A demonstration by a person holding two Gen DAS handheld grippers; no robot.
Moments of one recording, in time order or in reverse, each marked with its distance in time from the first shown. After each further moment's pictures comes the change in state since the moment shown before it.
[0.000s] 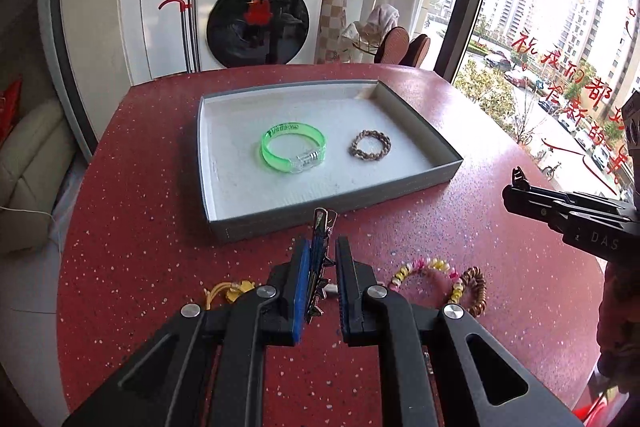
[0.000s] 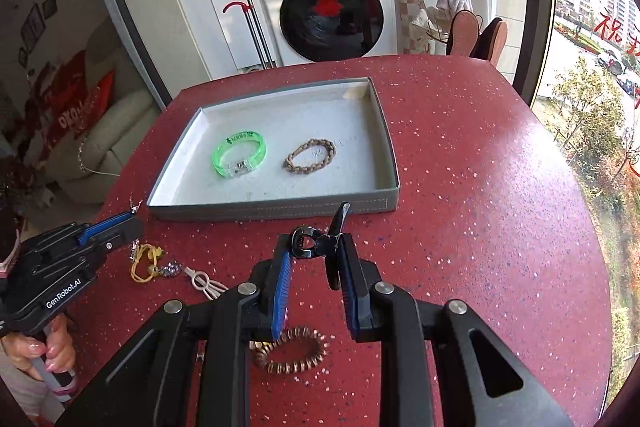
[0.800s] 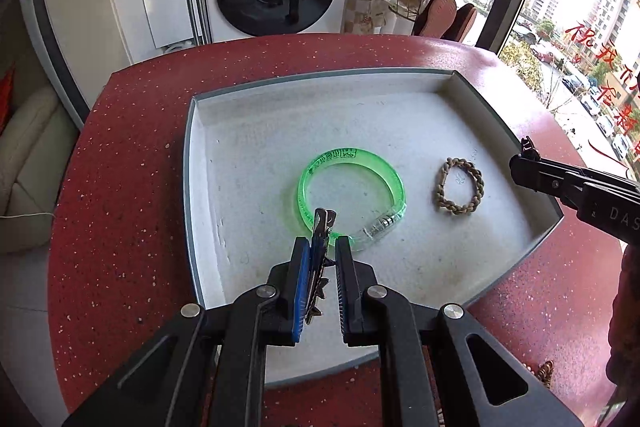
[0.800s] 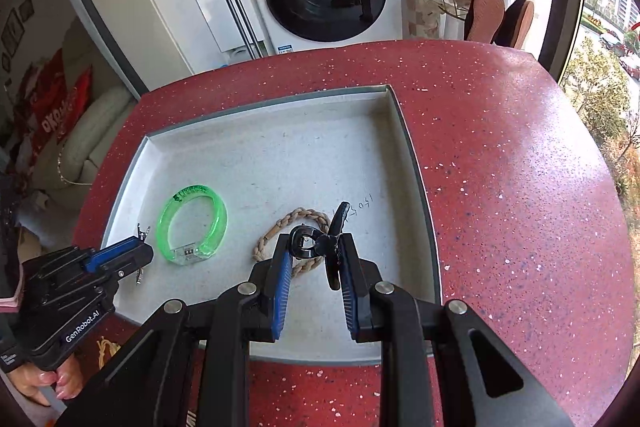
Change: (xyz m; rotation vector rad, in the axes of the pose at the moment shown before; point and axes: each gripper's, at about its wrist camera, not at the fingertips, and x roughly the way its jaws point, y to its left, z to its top) left arm 0.121 0.037 0.069 -0.029 0.177 0.075; right arm 0.127 -0.017 0.082 0.035 0.121 -0.004
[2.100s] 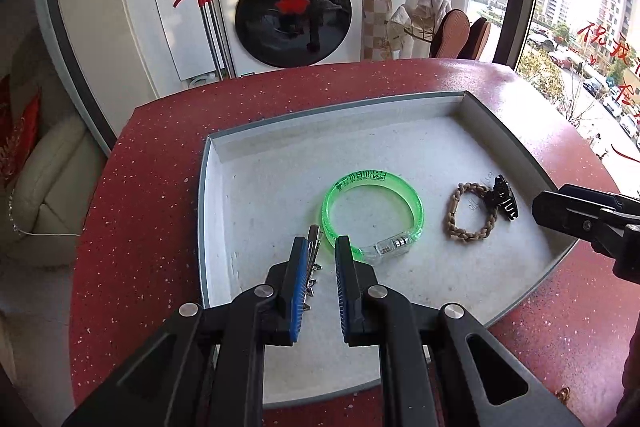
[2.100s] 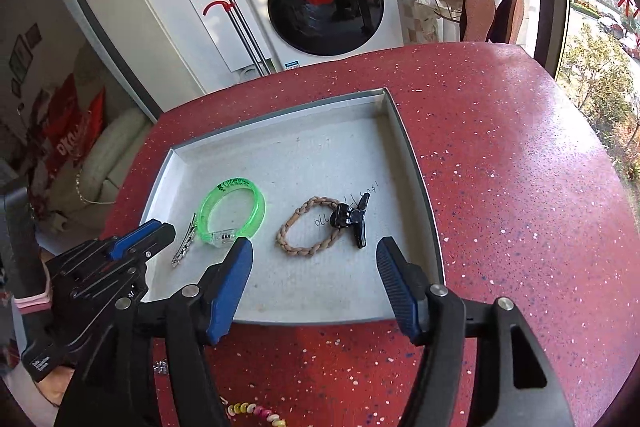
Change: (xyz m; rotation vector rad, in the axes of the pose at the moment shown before) left arm -0.018 -0.018 0.002 0.032 -0.120 0.115; right arm -0.039 -0.004 -0.018 0.062 -0.069 0.069
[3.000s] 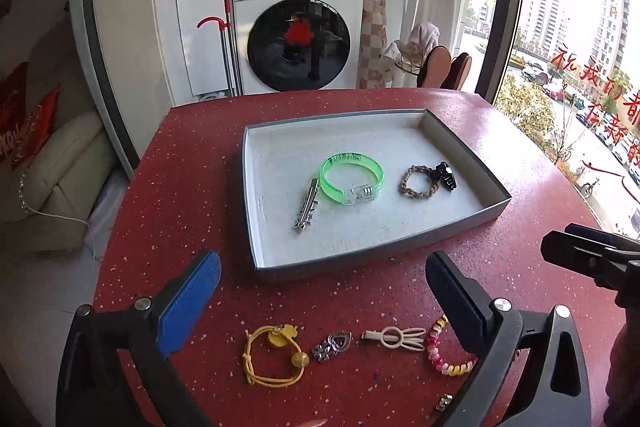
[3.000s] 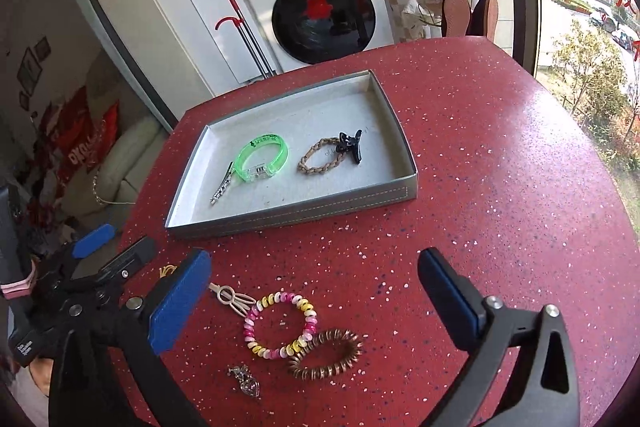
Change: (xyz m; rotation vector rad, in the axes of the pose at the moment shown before) left arm -0.092 0.008 -0.069 -0.059 -0.112 -0.029; right arm -0.080 0.007 -0.087 0.029 -0.080 0.014
